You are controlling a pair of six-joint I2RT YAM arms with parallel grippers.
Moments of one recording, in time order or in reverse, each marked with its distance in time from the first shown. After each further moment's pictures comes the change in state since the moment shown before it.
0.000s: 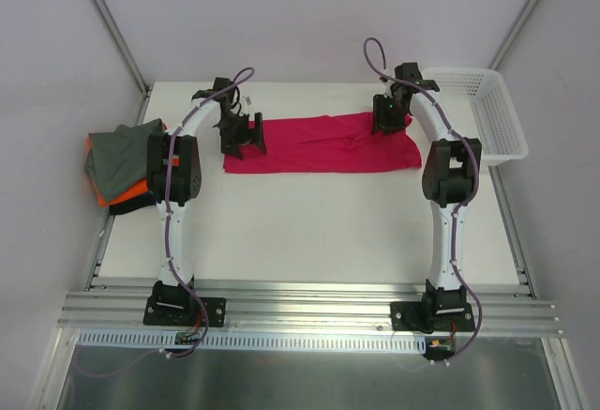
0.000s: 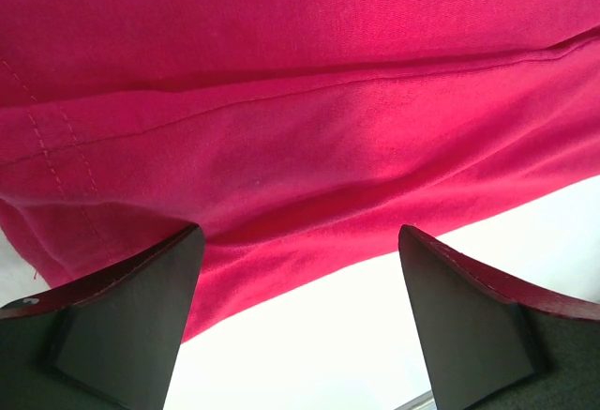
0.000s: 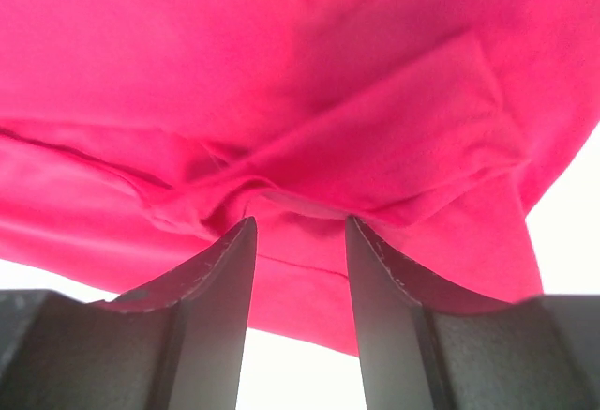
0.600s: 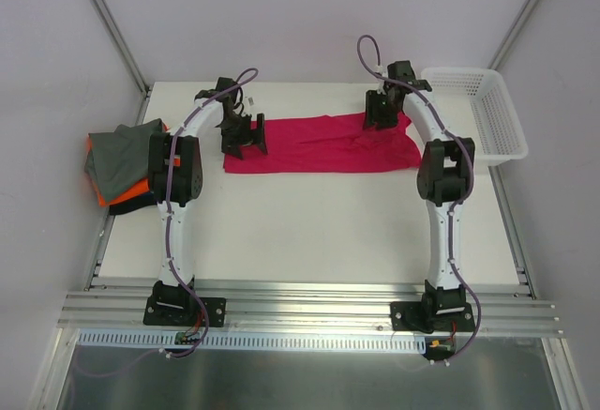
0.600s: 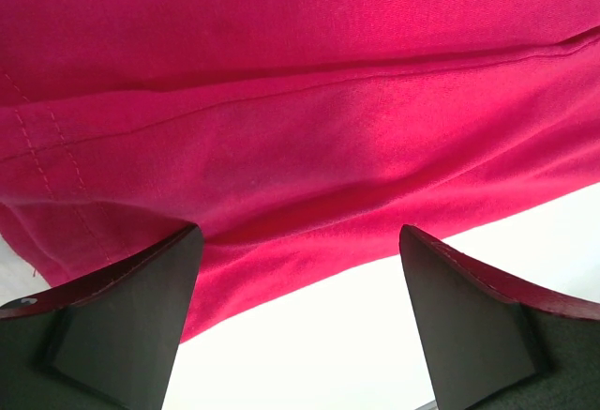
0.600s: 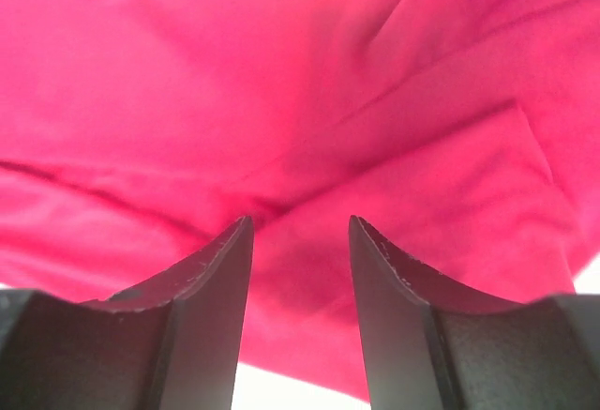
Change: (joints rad) left arm -0.018 -0.005 0.000 -0.003 -0.041 0.019; right arm 0.029 0.076 0.086 0.067 -0.016 0.055
